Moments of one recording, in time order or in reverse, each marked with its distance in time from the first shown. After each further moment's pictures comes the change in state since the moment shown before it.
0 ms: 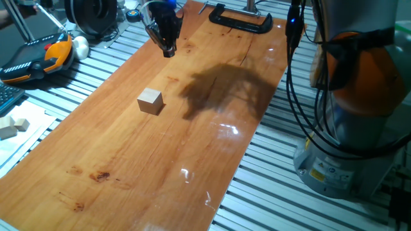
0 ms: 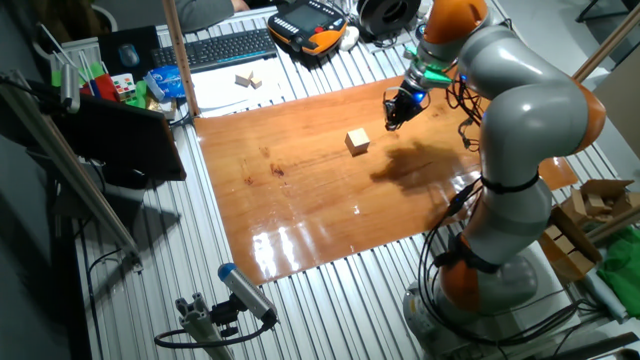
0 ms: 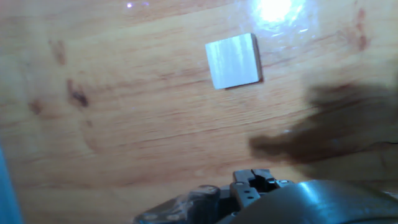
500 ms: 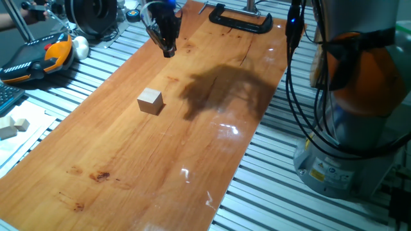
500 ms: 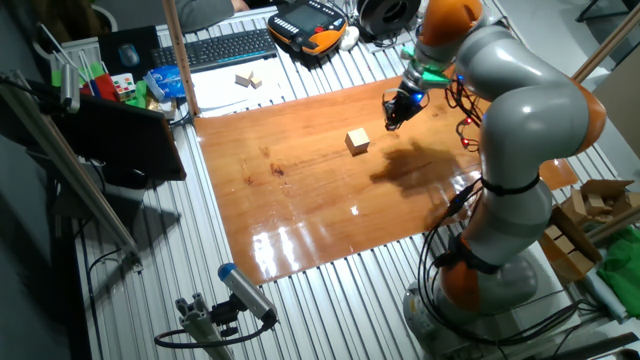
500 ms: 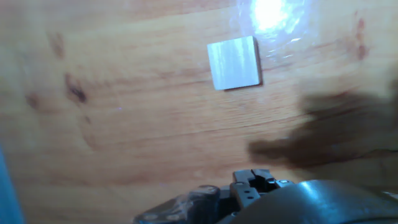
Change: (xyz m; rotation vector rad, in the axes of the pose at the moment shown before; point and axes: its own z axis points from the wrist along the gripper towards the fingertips) arm 0.000 0.000 0.000 -0.102 -0.007 0.011
